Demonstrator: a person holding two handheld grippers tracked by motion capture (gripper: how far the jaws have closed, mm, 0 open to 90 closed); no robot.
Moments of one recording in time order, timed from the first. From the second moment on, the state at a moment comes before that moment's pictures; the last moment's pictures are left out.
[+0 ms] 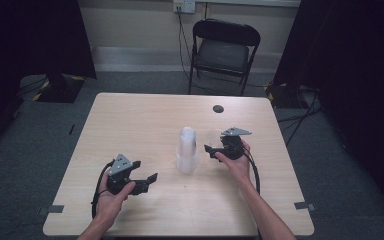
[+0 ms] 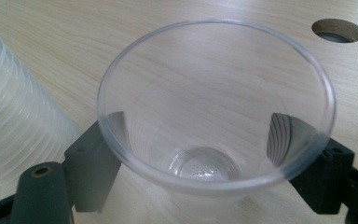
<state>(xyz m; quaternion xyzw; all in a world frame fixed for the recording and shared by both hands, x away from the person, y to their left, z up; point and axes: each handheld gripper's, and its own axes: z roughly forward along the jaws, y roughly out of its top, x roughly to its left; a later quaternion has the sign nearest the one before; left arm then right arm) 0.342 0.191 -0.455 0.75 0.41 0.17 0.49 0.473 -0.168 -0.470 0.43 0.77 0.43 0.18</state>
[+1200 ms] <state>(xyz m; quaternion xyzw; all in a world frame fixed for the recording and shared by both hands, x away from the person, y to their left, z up) 0.344 0.194 -0.455 0.74 0.42 0.17 0.49 0.411 -0.204 -0.448 0.43 0.77 0.46 0.15</state>
